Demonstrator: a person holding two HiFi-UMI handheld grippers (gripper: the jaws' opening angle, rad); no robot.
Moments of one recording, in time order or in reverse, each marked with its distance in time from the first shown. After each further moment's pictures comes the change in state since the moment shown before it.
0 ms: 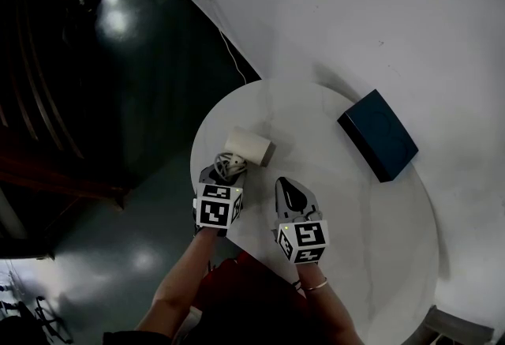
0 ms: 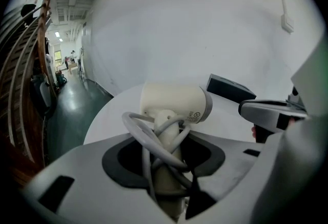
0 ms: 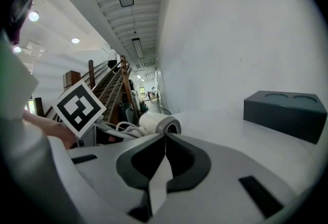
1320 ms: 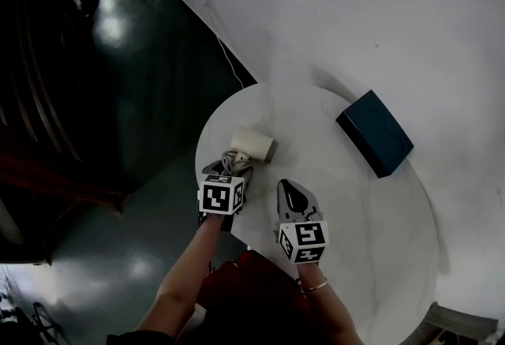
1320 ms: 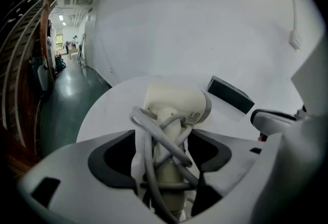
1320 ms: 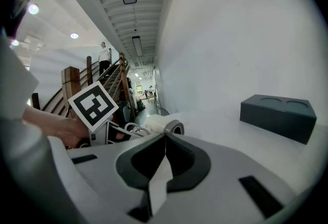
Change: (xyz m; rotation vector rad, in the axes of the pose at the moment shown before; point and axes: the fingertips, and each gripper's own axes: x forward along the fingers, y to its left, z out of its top) left arm 0.005 0.007 -0.011 -0.108 0.055 -0.065; right arm -0.013 0.016 -0.002 -0.026 0.010 -0.050
